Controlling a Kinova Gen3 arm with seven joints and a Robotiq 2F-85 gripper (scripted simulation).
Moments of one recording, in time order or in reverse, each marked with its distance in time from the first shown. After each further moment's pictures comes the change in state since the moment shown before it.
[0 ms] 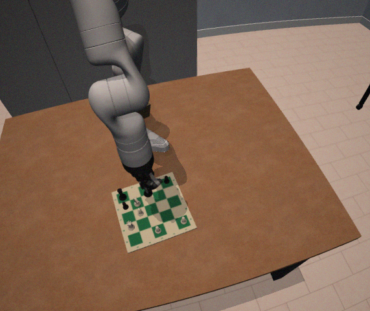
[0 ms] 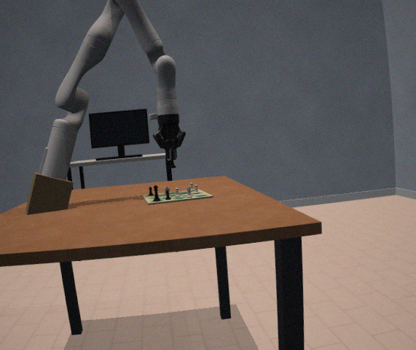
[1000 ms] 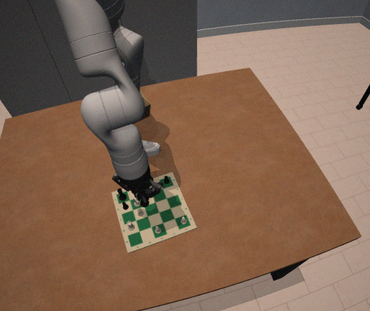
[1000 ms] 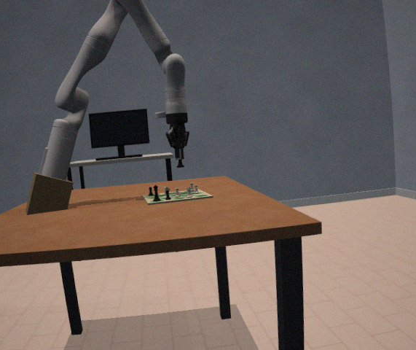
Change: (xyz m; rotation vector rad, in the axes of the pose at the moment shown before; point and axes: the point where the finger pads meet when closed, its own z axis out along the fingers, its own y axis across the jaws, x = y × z) arm -0.028 0.015 -0.001 0.009 0.000 -0.420
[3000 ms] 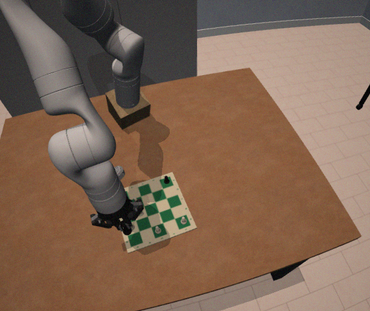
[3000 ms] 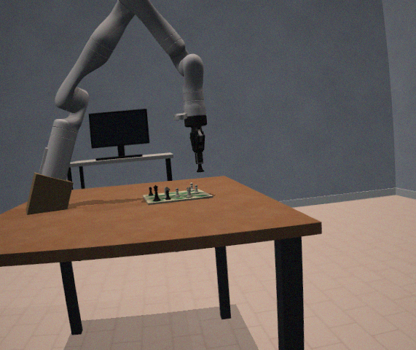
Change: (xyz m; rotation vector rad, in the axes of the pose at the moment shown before) arm -0.085 -0.021 0.017 0.004 -0.023 -0.664
